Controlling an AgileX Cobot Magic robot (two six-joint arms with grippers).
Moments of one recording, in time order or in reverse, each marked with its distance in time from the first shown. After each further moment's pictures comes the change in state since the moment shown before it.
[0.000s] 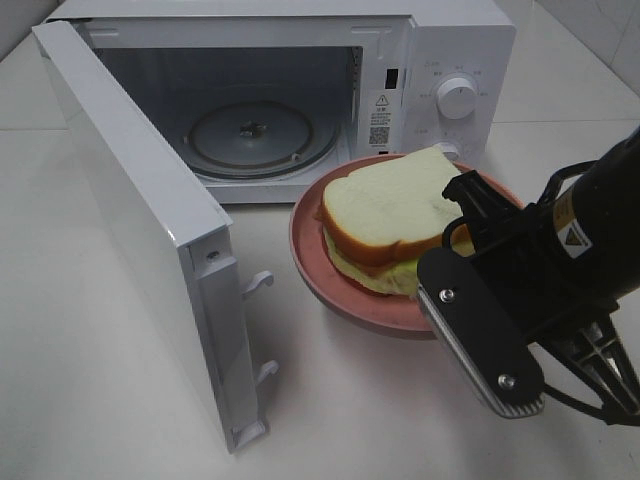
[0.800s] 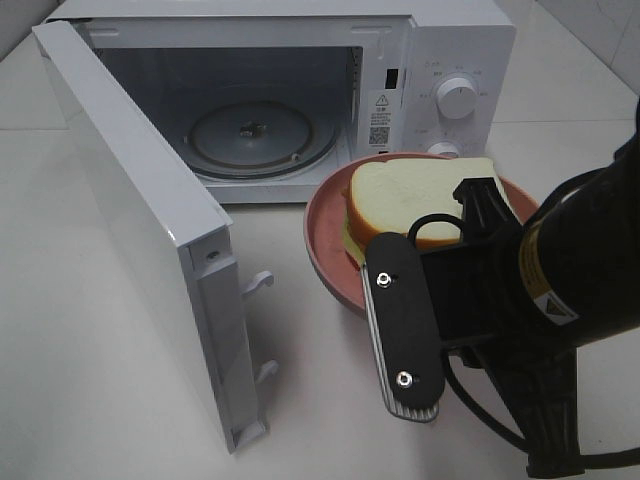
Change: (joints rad) left arm 0.000 0.000 0.000 0.000 0.000 0.000; right arm 0.241 0.000 -0.002 -0.236 0.055 0.738
